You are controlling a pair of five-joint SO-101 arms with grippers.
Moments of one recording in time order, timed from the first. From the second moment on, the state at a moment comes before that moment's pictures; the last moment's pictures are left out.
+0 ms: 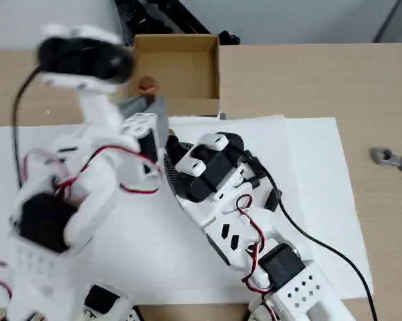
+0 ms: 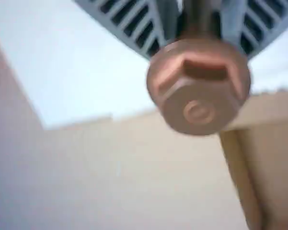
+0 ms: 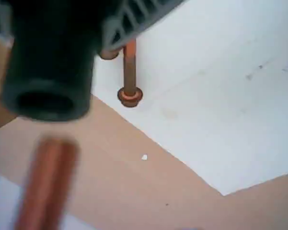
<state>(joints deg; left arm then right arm) 19.7 -36.4 0.5 75.8 18.2 -41.0 -66.9 62.1 23.8 2.8</state>
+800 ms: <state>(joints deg) 22.3 -40.9 2.4 78.6 17.1 -41.0 -66.9 62.1 23.8 2.8</state>
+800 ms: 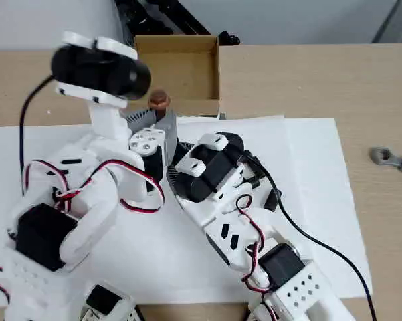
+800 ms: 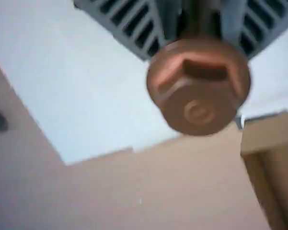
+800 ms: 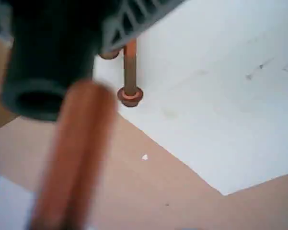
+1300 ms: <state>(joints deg) 18.5 -50.1 13.1 66.2 24.0 -41.0 -66.9 62.1 23.8 2.8</state>
